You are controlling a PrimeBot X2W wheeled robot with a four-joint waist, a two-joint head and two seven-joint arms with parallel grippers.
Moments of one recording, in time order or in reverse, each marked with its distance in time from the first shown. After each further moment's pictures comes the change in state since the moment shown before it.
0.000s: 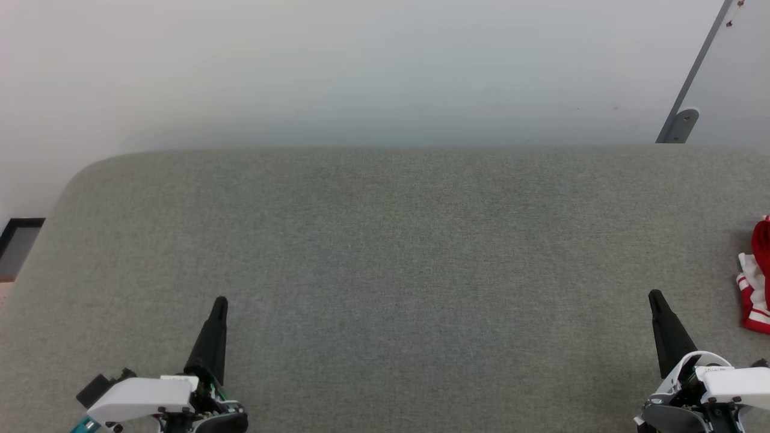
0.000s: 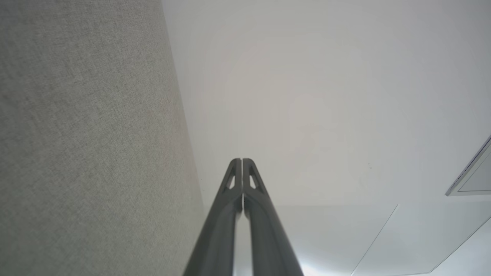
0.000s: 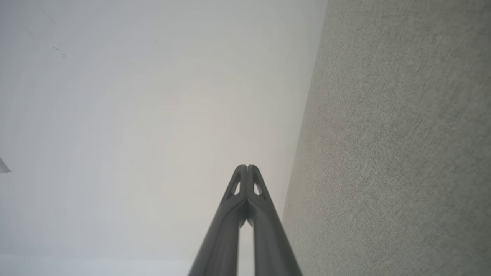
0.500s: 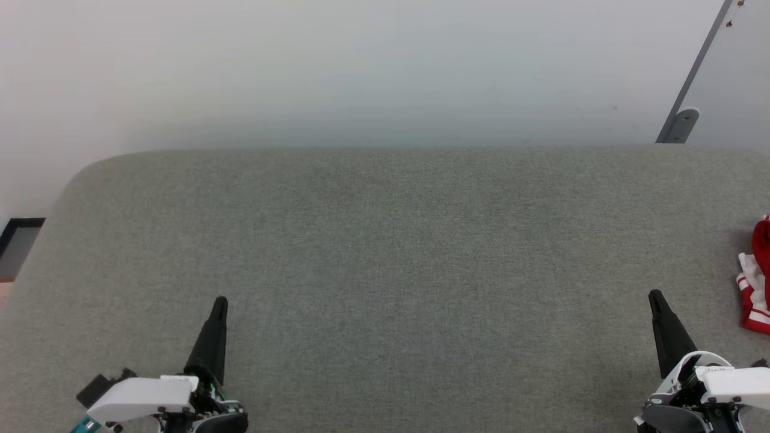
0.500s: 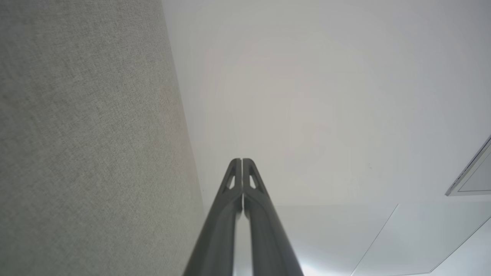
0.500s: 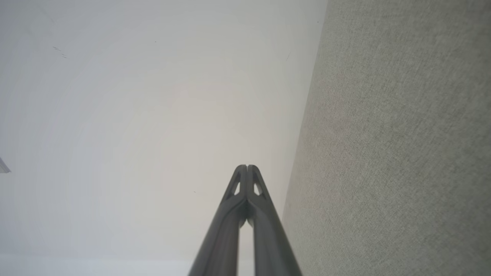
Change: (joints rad) left arm 0.000 0.000 0.000 0.000 0.000 0.000 0.000; right arm 0.000 0.000 0.000 0.000 0.000 0.000 0.000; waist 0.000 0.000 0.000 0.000
